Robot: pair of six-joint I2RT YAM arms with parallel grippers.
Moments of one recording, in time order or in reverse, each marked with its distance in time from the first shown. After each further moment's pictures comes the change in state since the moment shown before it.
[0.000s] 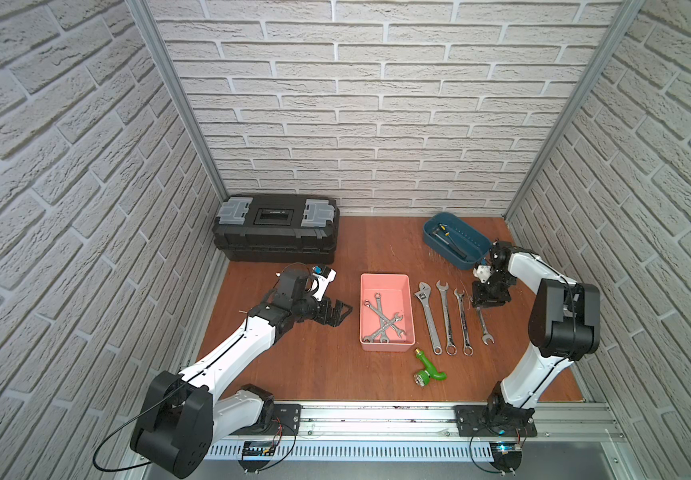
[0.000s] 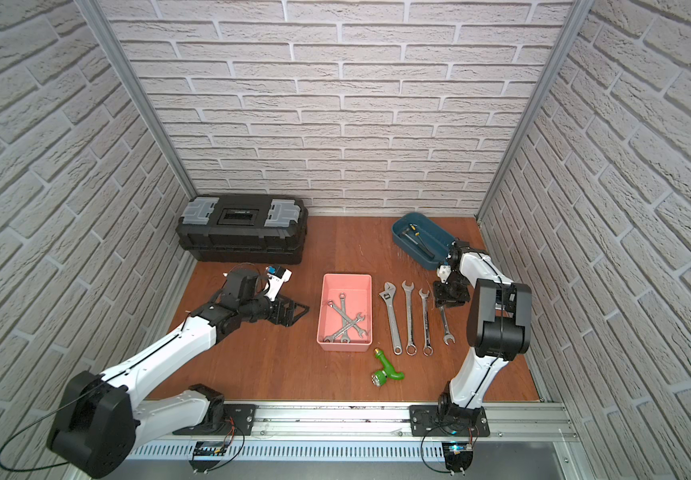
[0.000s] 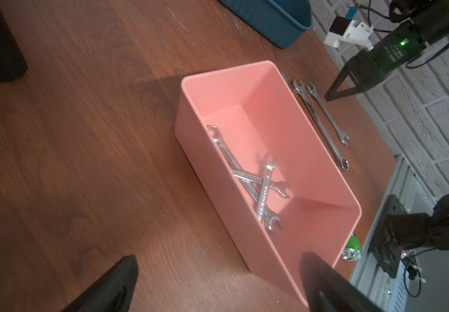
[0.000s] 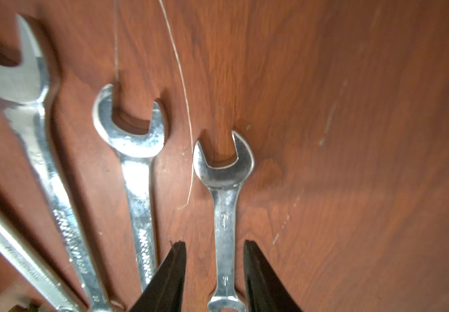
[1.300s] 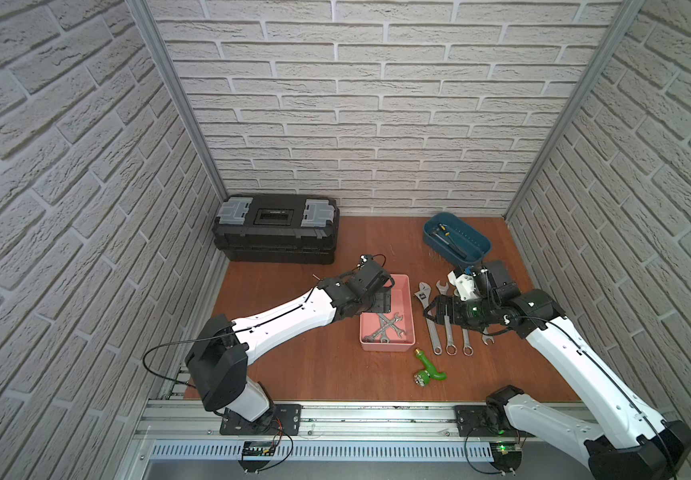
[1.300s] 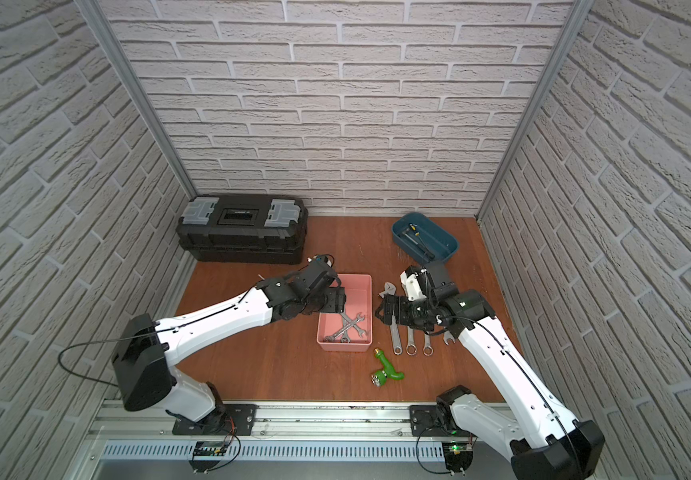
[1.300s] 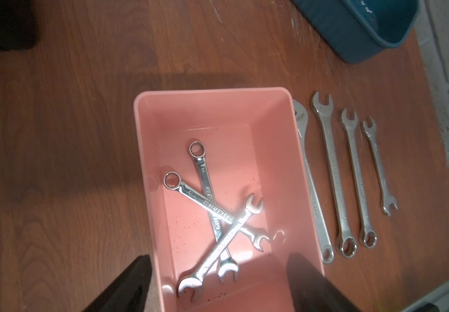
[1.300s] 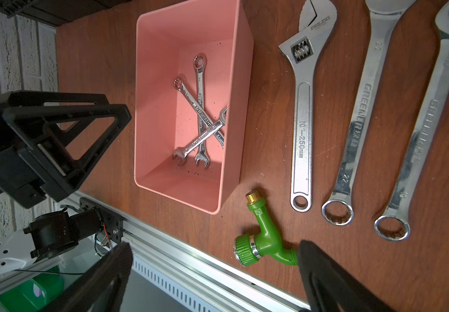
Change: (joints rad) left arm -0.534 0.430 0.579 -0.387 -0.686 -0.615; right arm 0.557 -0.757 -0.231 -0.026 -0.253 0.640
